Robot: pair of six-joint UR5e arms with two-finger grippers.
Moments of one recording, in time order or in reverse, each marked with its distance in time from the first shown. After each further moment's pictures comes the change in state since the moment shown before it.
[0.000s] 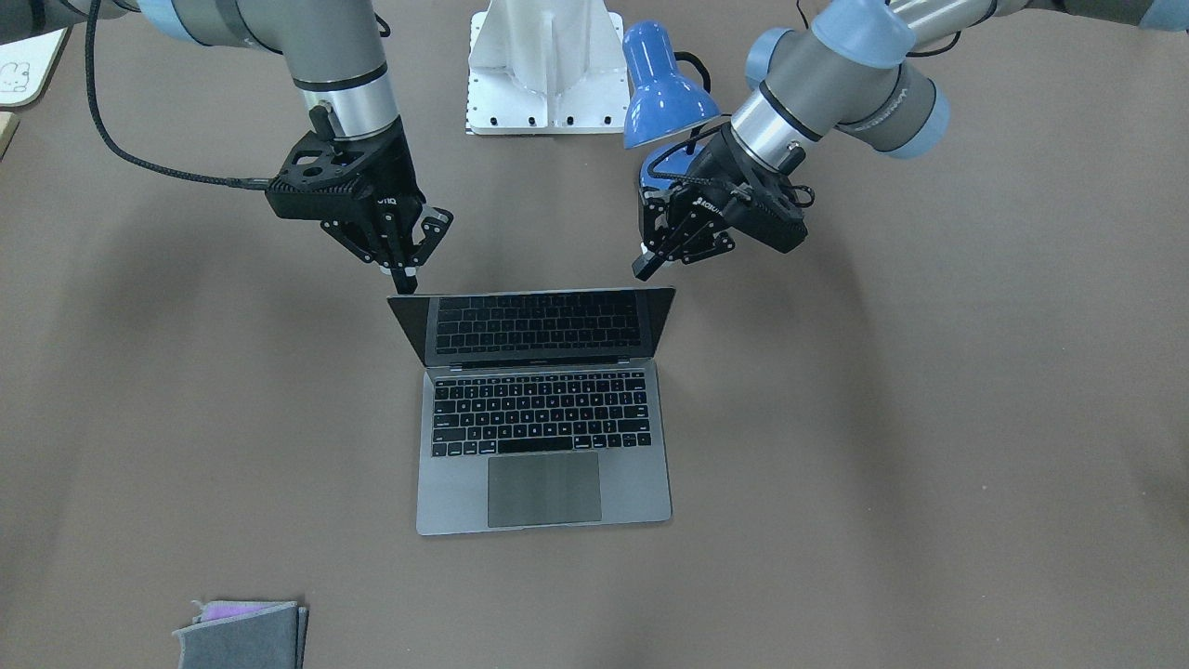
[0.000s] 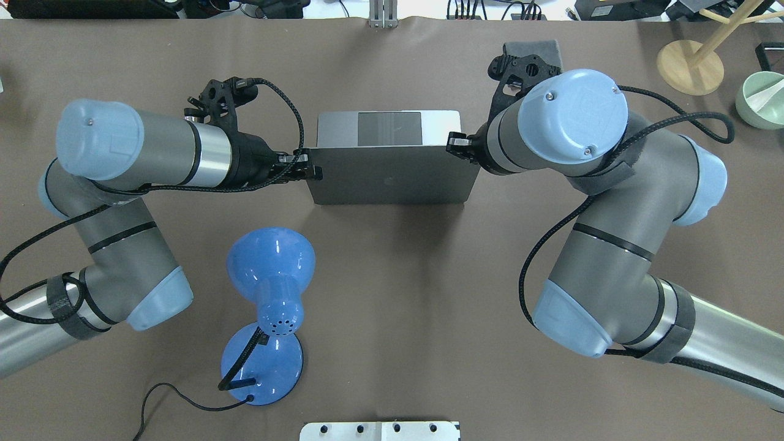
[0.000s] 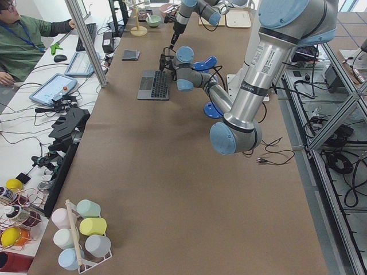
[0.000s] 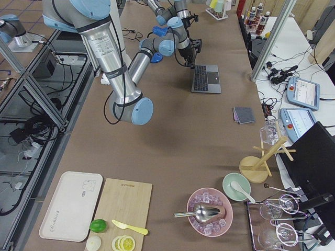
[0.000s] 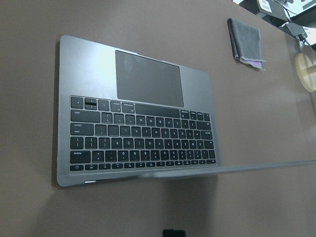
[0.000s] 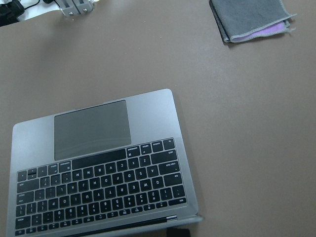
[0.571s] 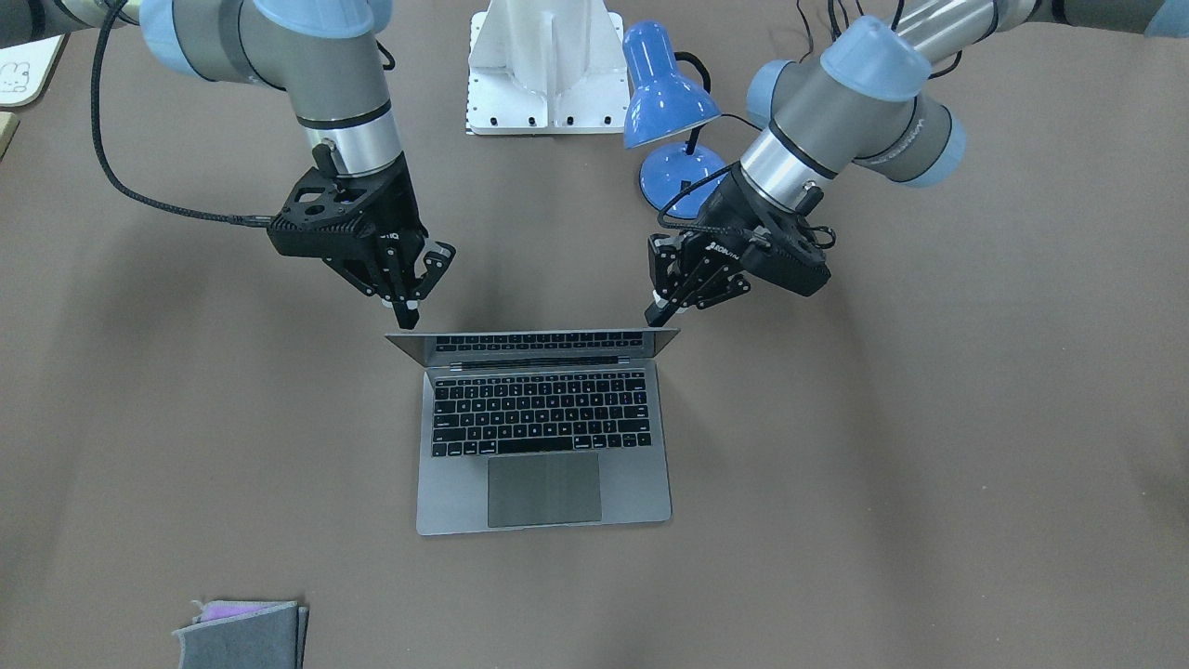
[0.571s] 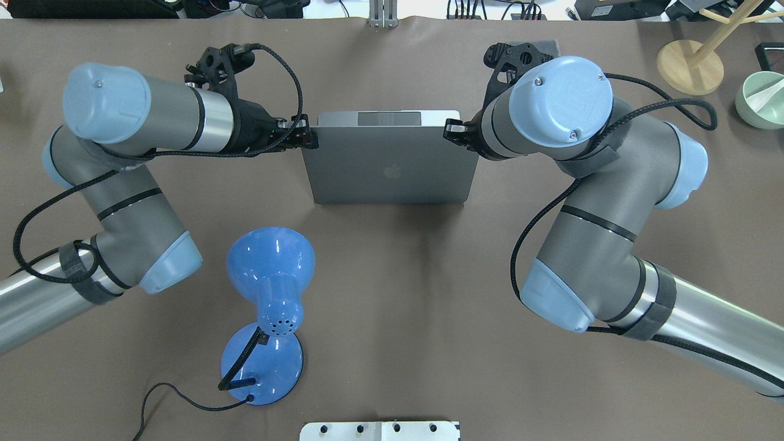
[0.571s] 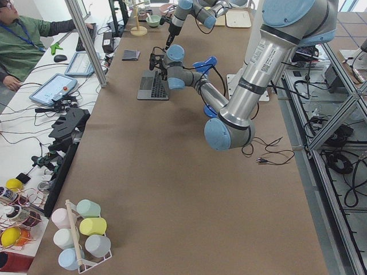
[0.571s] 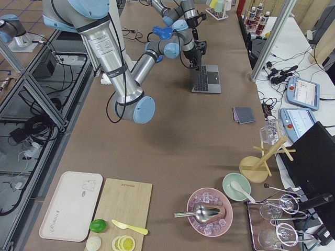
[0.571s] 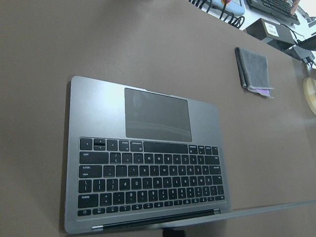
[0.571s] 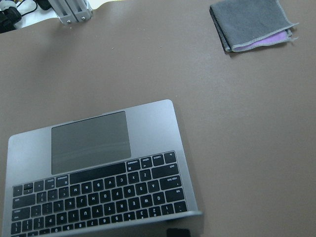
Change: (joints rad) left arm -0.072 -0.078 0.111 0.000 -0.003 0.008; right arm 0.033 0.022 -0.105 0.103 0.000 -0.013
